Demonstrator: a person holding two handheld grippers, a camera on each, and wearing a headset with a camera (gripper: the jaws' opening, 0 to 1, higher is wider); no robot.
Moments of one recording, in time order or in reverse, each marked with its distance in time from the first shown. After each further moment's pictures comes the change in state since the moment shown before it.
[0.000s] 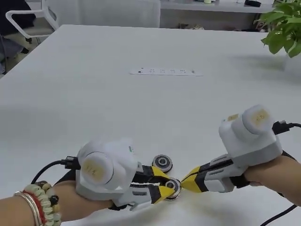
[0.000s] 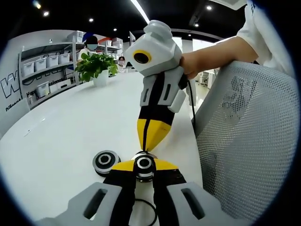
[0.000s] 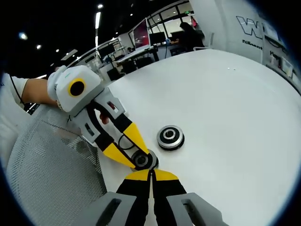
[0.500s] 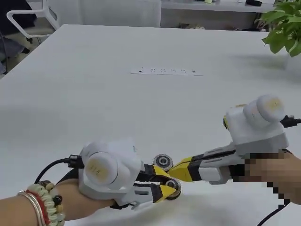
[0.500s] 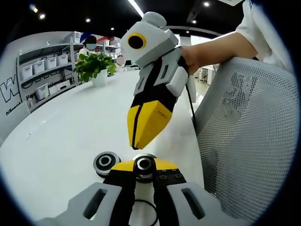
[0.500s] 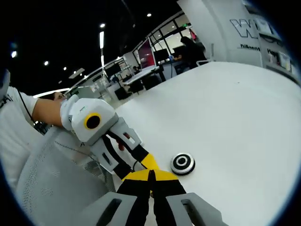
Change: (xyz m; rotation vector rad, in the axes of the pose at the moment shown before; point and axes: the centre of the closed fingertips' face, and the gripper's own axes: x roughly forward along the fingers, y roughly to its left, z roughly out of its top) left arm 0.001 0.000 0.000 0.027 0.018 0.006; right arm -0.009 0.018 0.046 -0.028 -0.177 0.023
